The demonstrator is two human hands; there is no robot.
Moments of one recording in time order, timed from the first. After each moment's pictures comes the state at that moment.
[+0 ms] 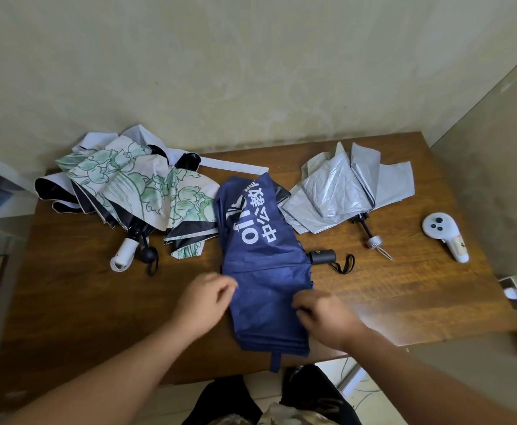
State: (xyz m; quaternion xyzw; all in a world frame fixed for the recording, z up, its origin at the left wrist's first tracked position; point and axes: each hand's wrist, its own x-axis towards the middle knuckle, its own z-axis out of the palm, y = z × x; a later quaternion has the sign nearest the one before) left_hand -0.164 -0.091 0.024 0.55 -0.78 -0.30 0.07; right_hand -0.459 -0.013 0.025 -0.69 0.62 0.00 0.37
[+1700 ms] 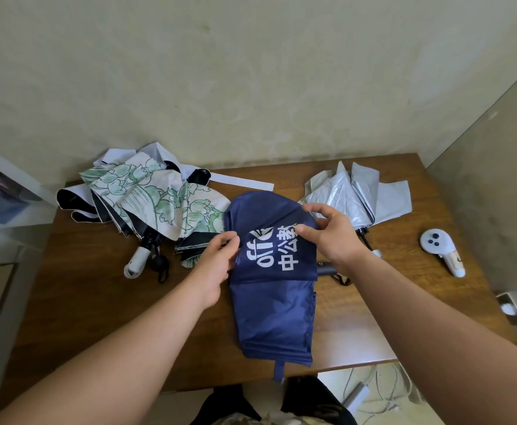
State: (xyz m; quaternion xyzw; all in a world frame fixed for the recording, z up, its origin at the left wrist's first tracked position) left_hand -0.206 -0.144 0.099 0.63 -0.30 -0.66 0.28; right_hand -0.451 -0.135 0.139 -0.32 0.63 -0.42 0.57
